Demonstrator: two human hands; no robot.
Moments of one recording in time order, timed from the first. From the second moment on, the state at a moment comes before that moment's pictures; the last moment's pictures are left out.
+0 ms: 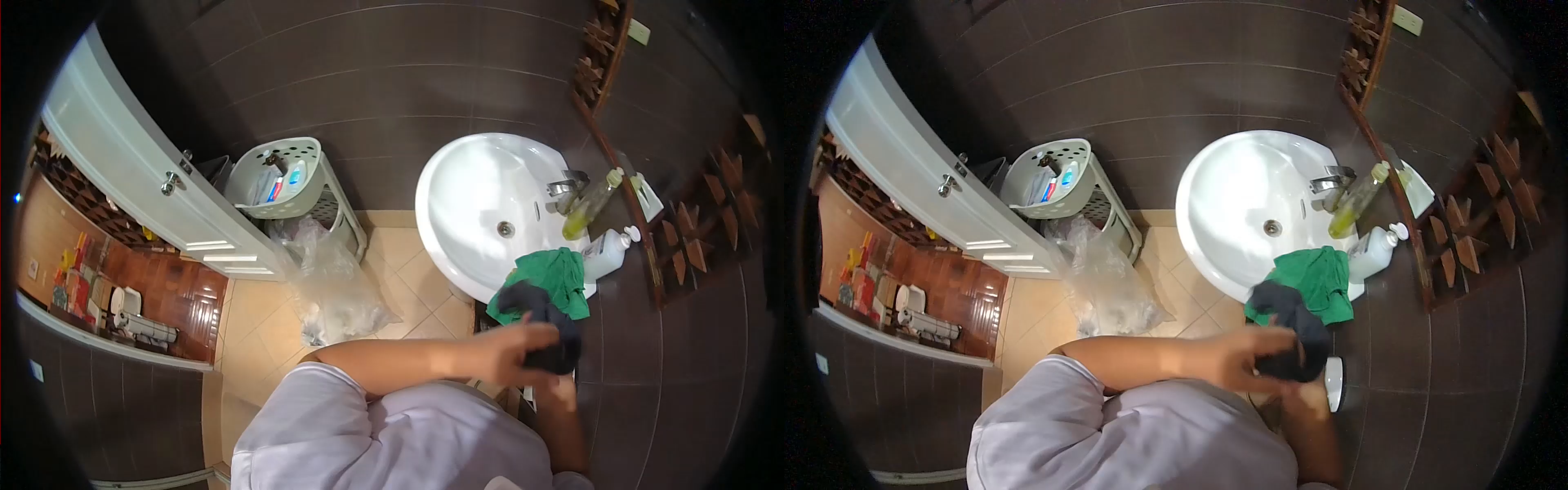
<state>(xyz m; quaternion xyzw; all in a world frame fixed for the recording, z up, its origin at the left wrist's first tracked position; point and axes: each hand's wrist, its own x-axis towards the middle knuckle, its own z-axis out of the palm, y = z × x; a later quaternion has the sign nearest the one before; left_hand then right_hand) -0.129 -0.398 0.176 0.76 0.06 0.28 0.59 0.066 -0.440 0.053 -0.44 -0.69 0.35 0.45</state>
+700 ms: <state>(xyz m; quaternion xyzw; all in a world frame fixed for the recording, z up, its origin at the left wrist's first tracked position) -0.213 -0.169 0.167 0.44 0.26 0.33 0.79 -0.091 -0.286 0.151 -0.47 -0.57 0.40 0.55</state>
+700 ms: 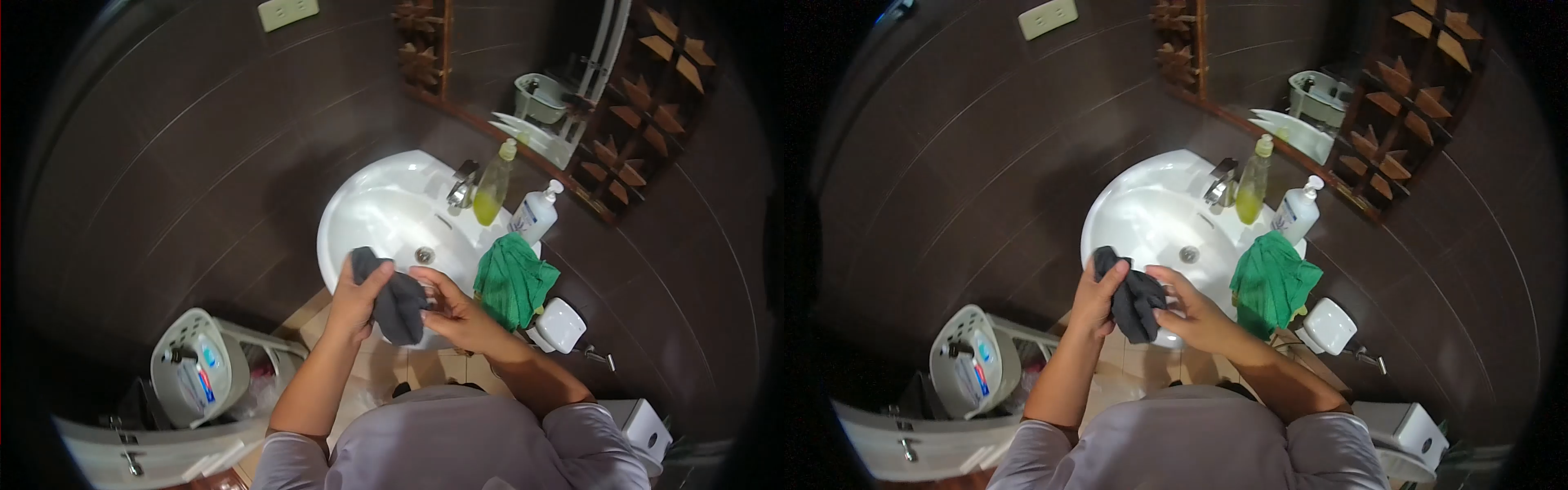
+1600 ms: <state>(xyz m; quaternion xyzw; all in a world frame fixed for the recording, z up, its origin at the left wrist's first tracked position) -0.084 -0.080 0.139 0.60 0.20 0.05 0.77 -0.028 -0.195 0.168 -0.40 -0.08 0.28 0.87</state>
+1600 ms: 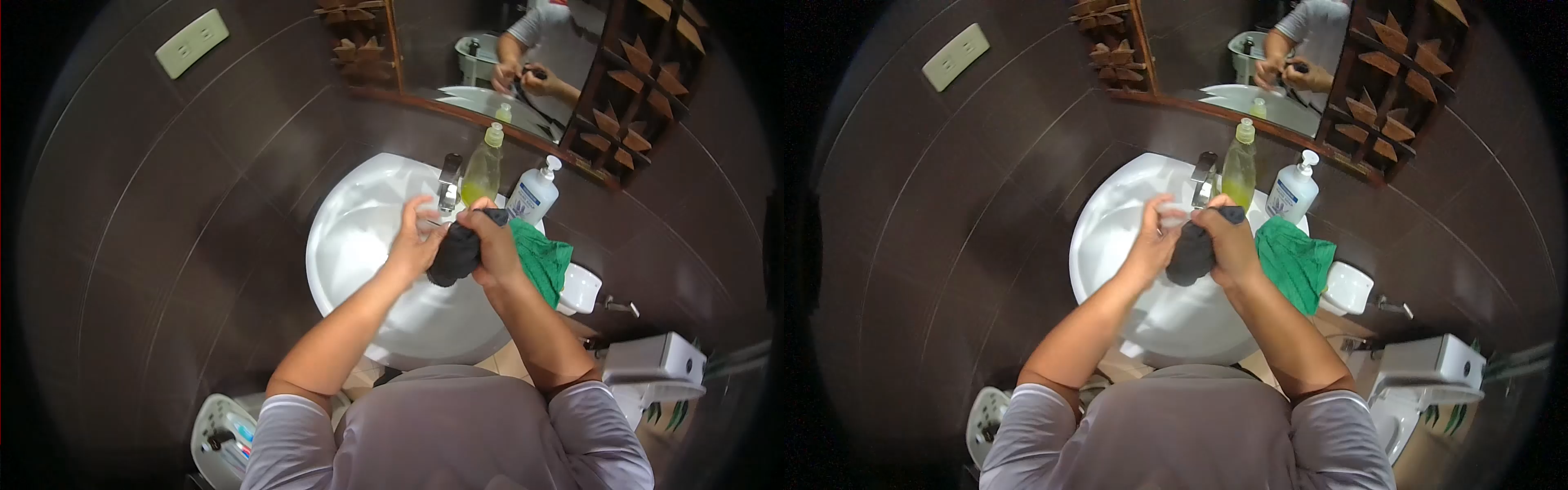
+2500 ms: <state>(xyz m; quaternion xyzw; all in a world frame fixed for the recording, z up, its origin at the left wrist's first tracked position) -0.091 -0.098 0.162 0.66 -0.37 0.32 0.58 -0.069 -0.210 0.156 -0.24 0.06 0.26 0.93</state>
